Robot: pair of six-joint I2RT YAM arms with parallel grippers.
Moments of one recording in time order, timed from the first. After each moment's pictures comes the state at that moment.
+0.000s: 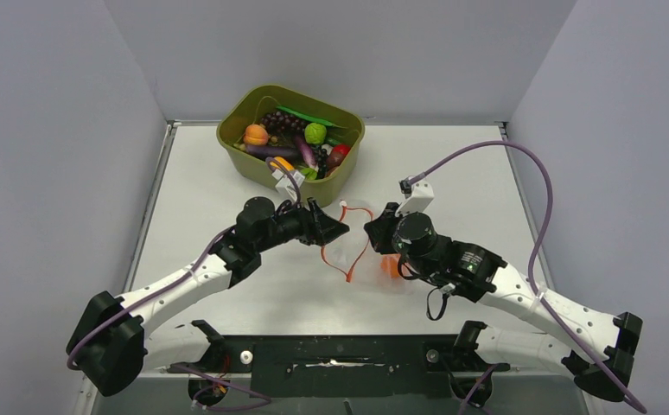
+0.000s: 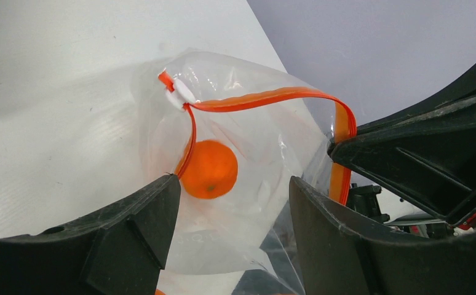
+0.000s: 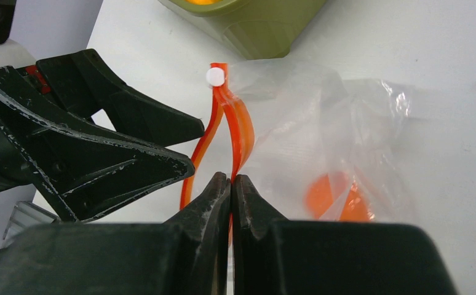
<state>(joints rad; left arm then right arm) -0.70 1.17 0.67 0.32 0.32 -0.76 1.00 0.97 0.95 -0.45 0.47 0.70</state>
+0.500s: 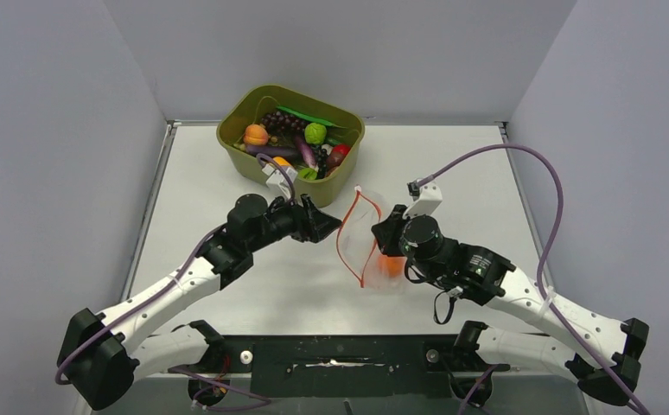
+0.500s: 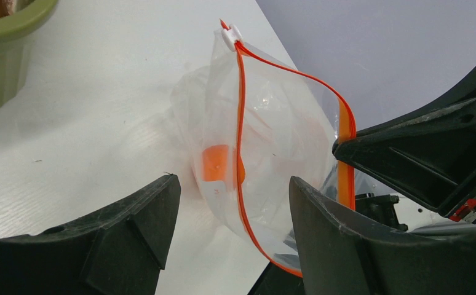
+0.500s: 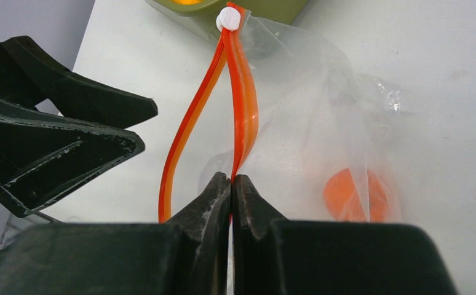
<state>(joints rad) -0.70 1.09 0.72 0.17 0.24 -0.69 1.00 0.93 0.95 -0.51 0.49 0.72</state>
